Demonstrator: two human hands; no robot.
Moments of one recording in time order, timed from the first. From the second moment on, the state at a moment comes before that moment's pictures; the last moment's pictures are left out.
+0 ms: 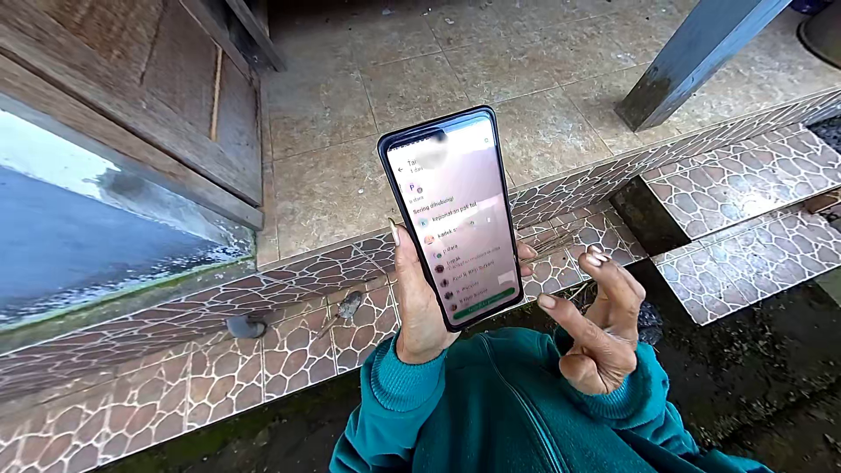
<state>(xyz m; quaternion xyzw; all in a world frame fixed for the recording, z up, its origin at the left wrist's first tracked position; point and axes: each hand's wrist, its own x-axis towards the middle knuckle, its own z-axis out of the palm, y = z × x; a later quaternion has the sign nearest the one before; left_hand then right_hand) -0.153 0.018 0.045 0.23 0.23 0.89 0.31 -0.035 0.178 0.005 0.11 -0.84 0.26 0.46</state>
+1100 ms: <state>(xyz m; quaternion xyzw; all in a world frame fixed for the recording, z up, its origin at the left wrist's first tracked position) -0.154 0.025 0.043 0.24 0.24 0.88 0.32 -0.038 0.188 -0.004 0.07 -0.83 0.30 0.46</state>
